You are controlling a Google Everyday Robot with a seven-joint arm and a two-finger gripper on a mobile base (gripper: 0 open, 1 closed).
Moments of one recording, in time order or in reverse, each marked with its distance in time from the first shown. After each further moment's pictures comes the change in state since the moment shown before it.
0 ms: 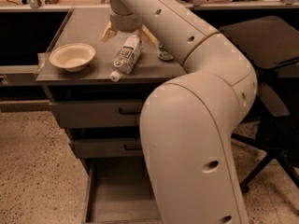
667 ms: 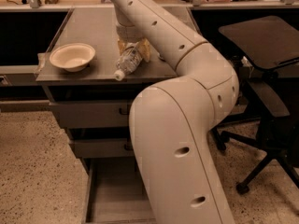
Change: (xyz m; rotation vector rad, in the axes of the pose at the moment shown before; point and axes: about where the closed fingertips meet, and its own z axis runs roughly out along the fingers) arm 0.003 0.017 0.051 -0.067 -0.076 0.138
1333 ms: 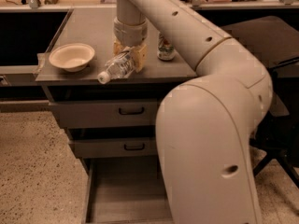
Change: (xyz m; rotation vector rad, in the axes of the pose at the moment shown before) arm -0.074 0.000 -0.036 0.095 -0.220 0.188
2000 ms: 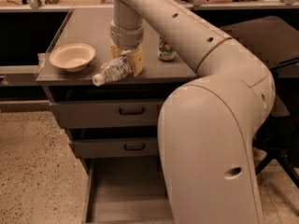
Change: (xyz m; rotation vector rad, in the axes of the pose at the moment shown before) arm -0.008 -0.012 0.010 0.045 -0.017 0.085
